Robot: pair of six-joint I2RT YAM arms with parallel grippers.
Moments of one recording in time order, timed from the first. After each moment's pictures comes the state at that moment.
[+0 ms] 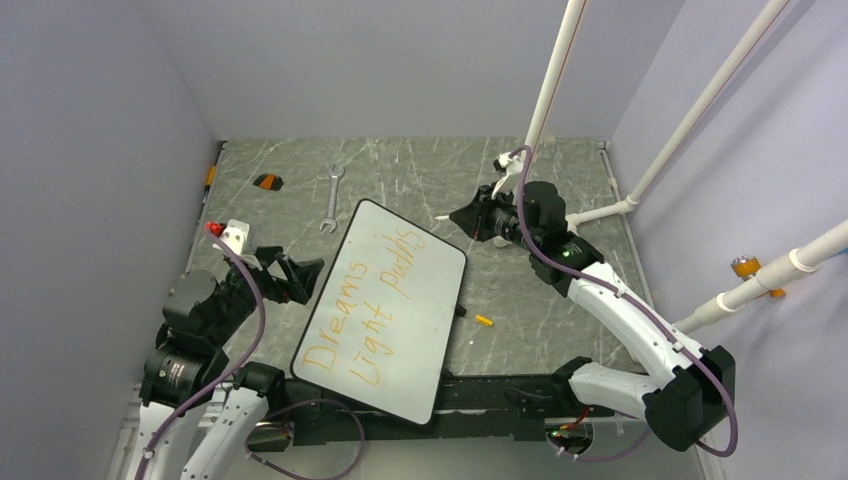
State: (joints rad) left arm -0.27 0.39 0.85 -0.59 0.18 -0.22; right arm 0.53 1.11 0.94 -0.09 -0.24 0.36
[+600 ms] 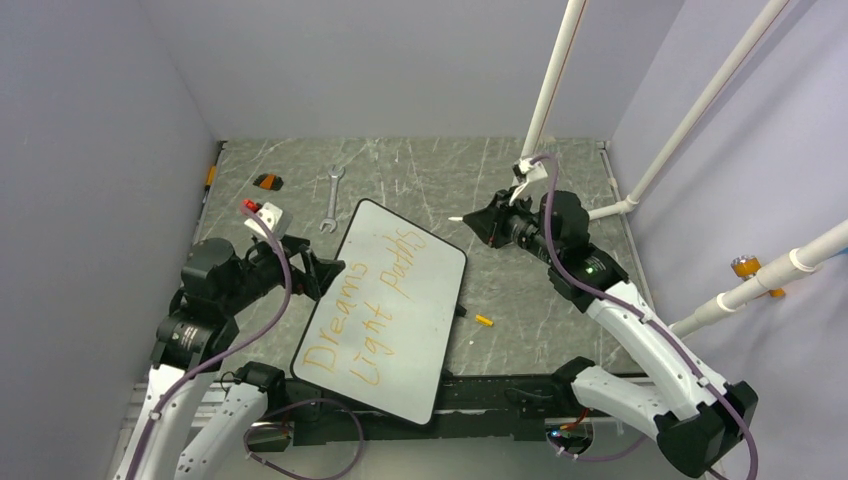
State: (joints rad) left arm -0.27 0.55 0.89 -0.57 0.39 -0.13; right arm 0.53 0.98 0.94 -0.19 -0.20 0.35
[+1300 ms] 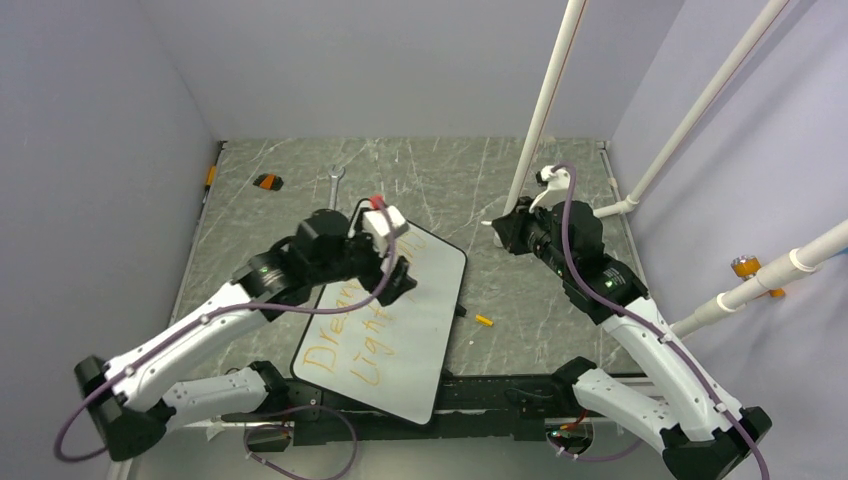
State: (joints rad) left arm -0.80 0.98 1.03 -0.47 0.20 -0.02; right arm 0.53 0.87 0.96 -0.40 0.05 0.35
